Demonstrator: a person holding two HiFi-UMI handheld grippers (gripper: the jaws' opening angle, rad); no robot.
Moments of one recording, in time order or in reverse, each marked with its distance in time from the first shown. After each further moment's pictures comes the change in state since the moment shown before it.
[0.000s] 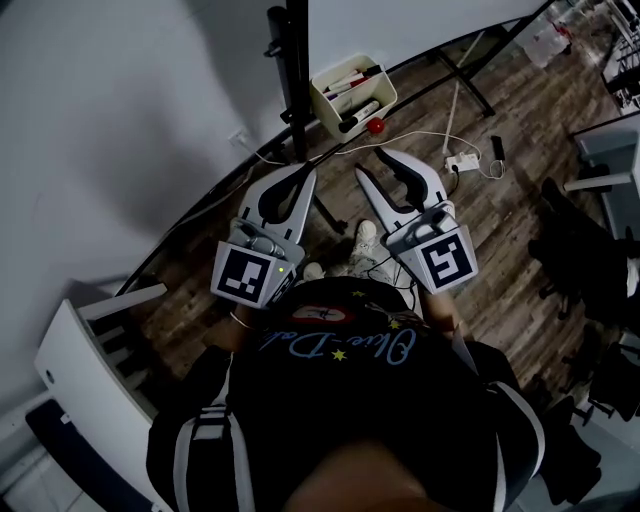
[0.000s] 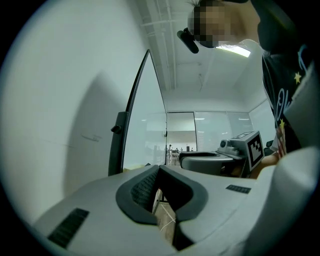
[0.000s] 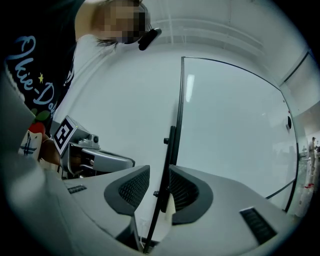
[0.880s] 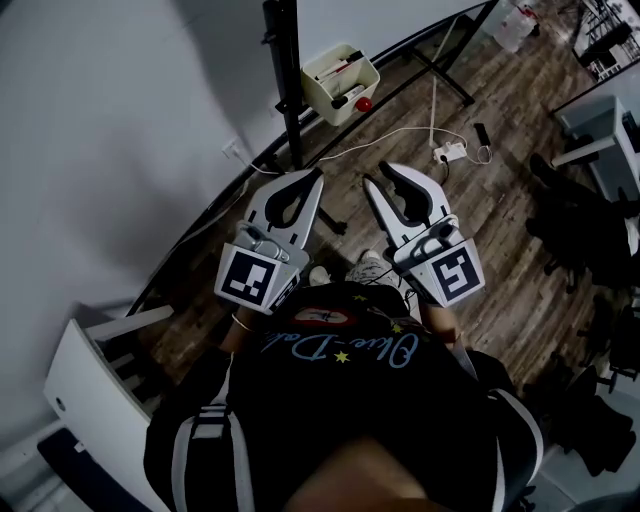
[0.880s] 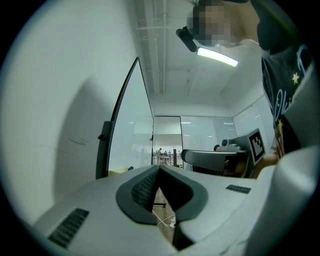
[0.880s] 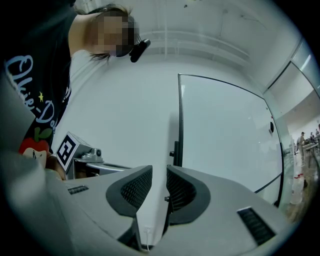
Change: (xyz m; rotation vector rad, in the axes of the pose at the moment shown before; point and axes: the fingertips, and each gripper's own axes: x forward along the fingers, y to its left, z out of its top) left arm -0.046 -0.044 0.012 0.026 -0.034 -0.155; right arm -0.056 0.055 0.038 0.058 -0.100 -0.126
